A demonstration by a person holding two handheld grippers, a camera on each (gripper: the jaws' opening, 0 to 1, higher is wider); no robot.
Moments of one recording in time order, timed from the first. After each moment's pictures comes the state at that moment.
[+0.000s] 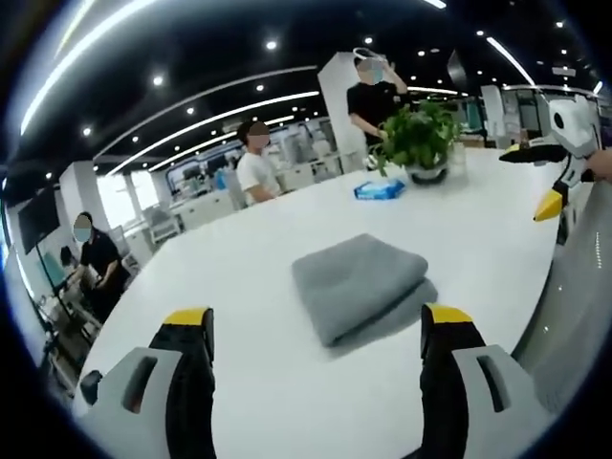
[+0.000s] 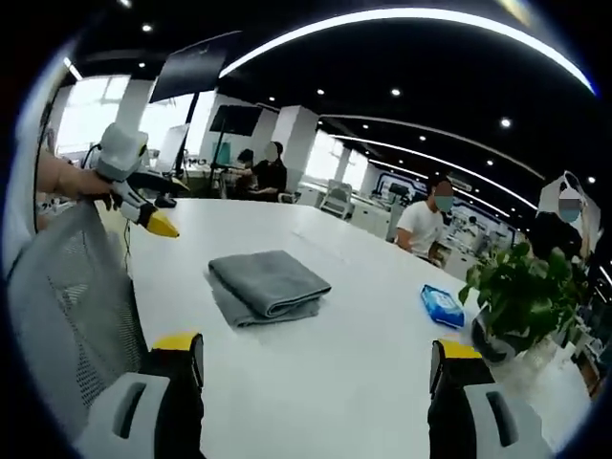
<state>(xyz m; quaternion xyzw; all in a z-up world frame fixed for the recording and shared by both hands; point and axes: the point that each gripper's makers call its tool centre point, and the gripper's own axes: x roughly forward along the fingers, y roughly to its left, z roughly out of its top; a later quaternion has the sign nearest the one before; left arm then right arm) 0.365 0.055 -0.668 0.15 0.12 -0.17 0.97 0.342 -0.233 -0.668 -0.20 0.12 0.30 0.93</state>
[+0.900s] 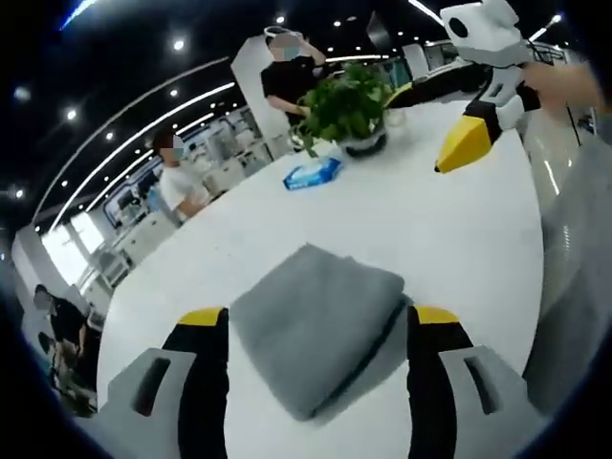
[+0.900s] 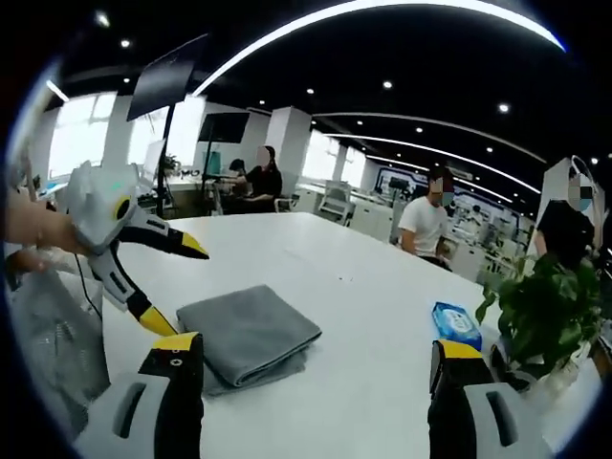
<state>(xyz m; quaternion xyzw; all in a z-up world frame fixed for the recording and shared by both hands) 0.433 -0.042 -0.717 0.27 0.19 -0.32 0.89 0.449 -0.187 -0.662 -0.16 0.15 0.31 0.92</state>
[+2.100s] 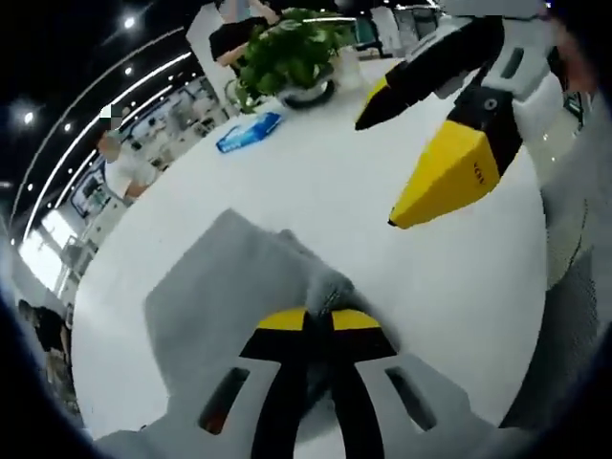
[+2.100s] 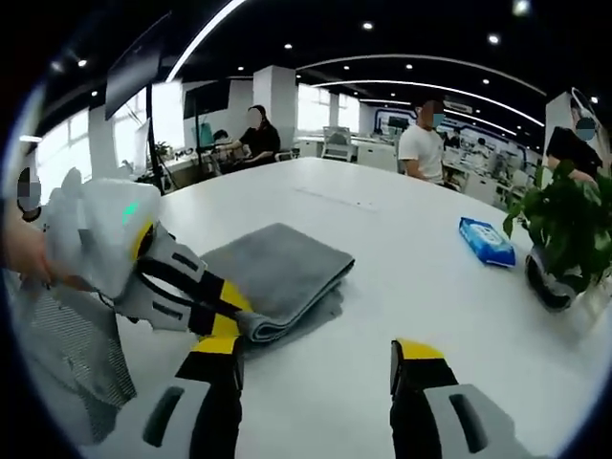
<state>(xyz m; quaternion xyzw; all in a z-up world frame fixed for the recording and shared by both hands) 0.409 -0.130 -0.791 0.24 0.30 -0.36 0.85 0.410 -0.199 -0.742 -0.10 0.28 0.30 0.91</state>
